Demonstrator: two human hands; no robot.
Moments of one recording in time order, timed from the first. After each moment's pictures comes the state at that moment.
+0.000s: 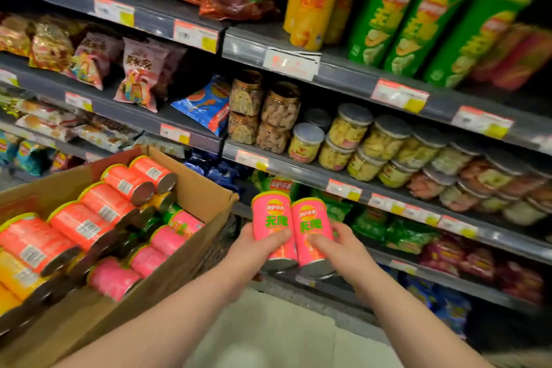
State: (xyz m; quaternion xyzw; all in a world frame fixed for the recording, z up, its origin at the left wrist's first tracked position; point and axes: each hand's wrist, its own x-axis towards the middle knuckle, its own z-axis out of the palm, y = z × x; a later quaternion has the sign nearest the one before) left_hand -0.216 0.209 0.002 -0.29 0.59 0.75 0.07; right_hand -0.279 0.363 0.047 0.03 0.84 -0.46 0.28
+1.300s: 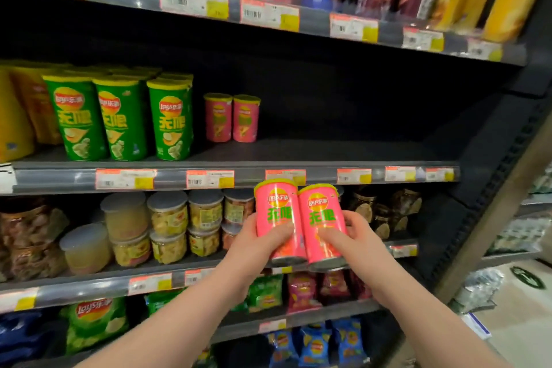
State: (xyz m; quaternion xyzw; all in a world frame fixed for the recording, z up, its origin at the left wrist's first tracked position) left_hand -0.378 0.557 0.145 0.02 0.67 0.74 0.11; right_hand -0.356 0.735 0.171 0.07 0.82 -0.57 -0.01
